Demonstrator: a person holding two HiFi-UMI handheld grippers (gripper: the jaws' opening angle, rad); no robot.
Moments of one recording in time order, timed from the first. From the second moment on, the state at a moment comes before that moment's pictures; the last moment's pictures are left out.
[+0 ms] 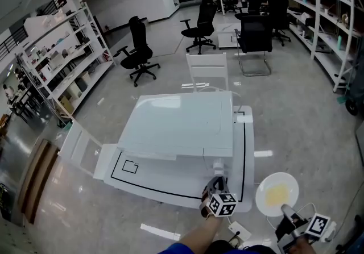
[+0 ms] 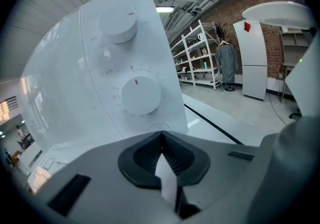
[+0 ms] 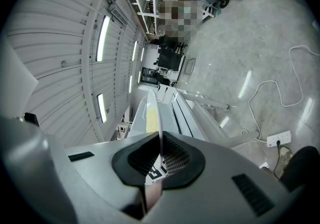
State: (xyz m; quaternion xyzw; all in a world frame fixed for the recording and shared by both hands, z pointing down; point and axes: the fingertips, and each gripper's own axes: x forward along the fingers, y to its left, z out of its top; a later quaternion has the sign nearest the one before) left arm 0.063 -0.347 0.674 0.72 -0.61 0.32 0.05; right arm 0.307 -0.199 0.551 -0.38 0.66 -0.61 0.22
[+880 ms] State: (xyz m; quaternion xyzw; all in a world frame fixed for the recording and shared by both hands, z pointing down) left arm 0.064 -0.350 0.676 0.67 -0.60 0.44 -0.08; right arm 0.308 -0.202 0.549 -0.38 0.66 -0.61 0.23
